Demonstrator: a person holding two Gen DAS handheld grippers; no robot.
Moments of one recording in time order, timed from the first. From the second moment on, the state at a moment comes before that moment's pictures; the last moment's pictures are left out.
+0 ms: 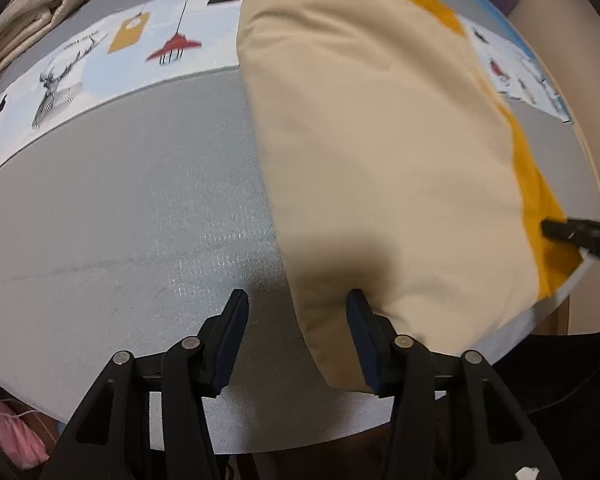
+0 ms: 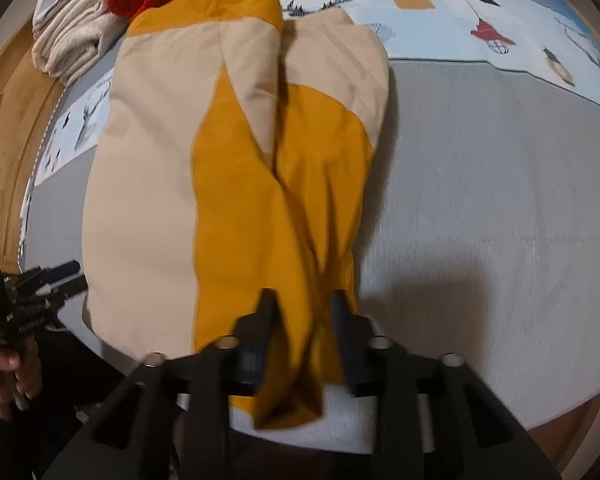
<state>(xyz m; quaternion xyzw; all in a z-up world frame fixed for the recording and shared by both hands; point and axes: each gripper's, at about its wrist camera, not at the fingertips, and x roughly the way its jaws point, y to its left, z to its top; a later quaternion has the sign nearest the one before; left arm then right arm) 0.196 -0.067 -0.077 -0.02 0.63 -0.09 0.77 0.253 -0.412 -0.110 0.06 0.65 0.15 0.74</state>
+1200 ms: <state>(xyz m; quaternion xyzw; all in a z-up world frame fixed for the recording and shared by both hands) 0.207 -0.091 -0.067 0.02 0.61 -0.10 0.79 0.344 -0.380 -0.045 0.10 0.48 0.12 0.87</state>
